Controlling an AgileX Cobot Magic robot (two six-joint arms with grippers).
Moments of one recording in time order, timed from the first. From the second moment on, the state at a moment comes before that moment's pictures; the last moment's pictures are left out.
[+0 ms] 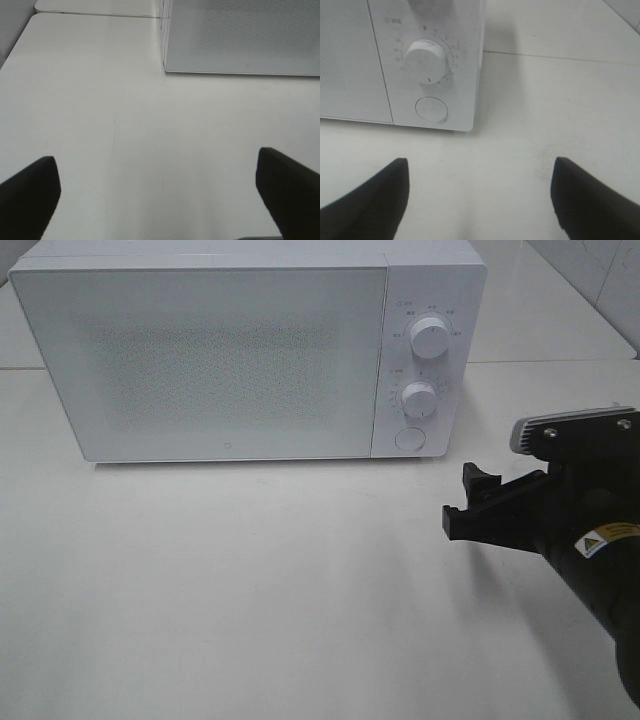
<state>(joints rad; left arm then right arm) 0.02 0.00 -0.52 -0.11 1.08 0.01 0.75 1.66 -0.25 0.82 -1.17 -0.24</state>
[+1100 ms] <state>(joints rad) 0.02 0.00 -0.52 -0.11 1.08 0.01 0.81 1.72 -0.34 0.86 -1.17 0.75</state>
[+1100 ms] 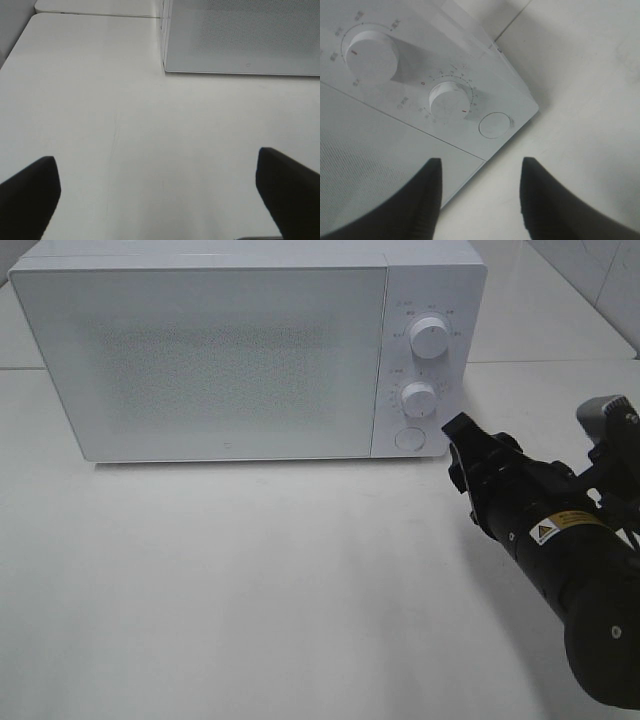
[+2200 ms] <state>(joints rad) 0.02 0.00 -0.52 -0.11 1.08 0.01 0.81 1.87 -0.45 0.91 -1.16 1.40</state>
